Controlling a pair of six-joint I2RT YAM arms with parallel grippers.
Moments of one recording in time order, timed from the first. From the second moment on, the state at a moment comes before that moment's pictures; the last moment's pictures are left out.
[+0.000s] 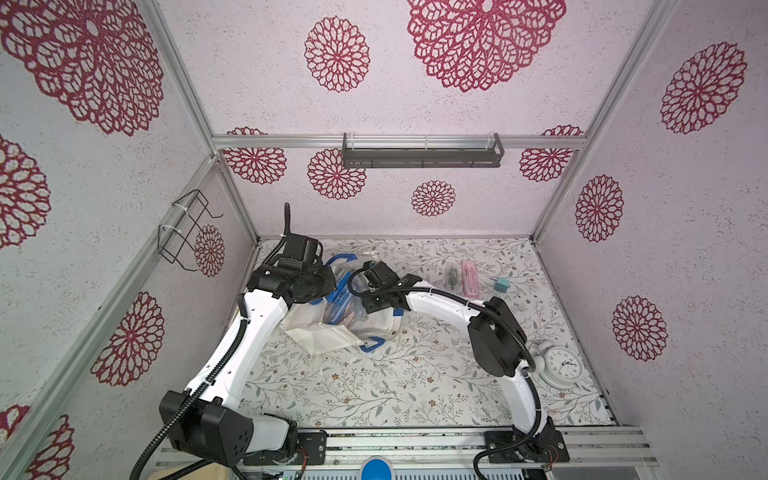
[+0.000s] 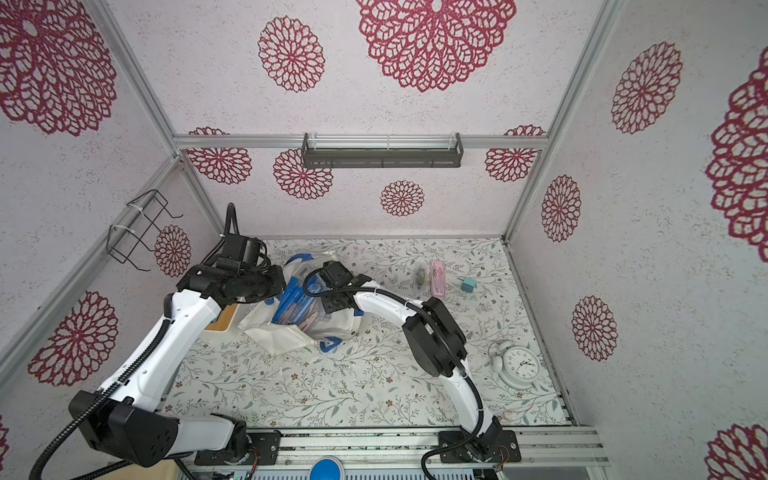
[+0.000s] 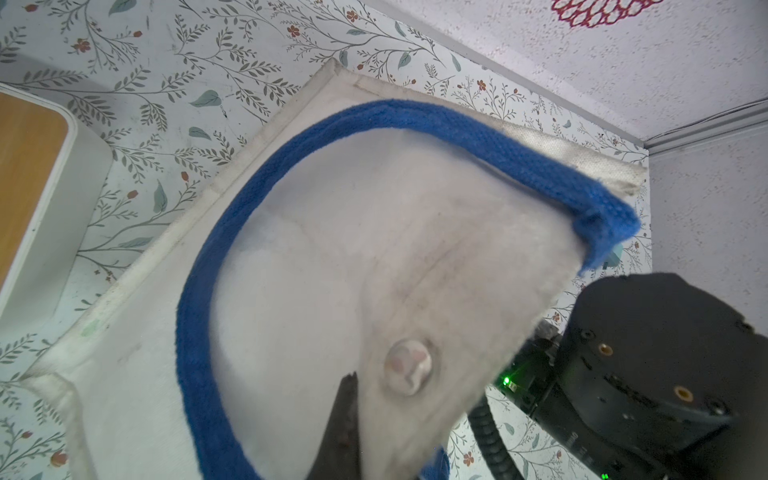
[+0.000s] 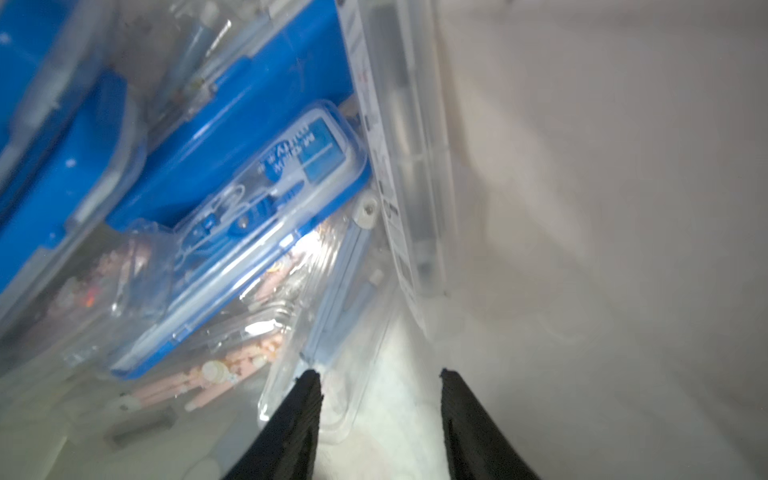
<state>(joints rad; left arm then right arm) -0.26 1.37 1.42 -0.96 0.05 -0.54 0.85 2.14 1.74 -0.52 0.04 0.39</state>
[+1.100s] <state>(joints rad) -0.25 1.39 1.44 -0.97 0.06 -0.54 0.88 2.27 1.95 -0.64 0.23 0.36</state>
